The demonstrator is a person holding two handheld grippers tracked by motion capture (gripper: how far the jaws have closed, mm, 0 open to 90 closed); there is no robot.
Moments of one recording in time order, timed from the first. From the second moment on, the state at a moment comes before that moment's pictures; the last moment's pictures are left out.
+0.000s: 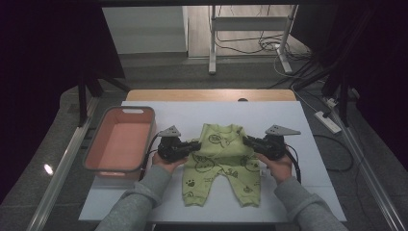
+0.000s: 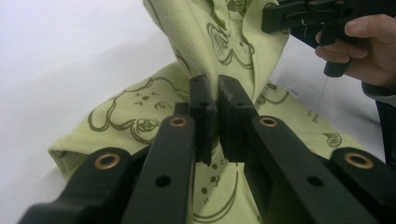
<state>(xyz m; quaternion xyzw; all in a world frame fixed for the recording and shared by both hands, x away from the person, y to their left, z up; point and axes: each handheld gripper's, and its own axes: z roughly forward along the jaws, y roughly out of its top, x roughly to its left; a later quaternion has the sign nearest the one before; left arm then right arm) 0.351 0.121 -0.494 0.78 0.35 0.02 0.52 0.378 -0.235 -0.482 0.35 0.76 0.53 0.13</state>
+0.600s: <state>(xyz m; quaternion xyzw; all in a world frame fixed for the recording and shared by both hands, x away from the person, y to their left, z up) 0.340 0.121 -0.502 0.79 0.35 0.01 0.51 0.361 -0.240 -0.489 0.35 0.77 0.52 0.11</state>
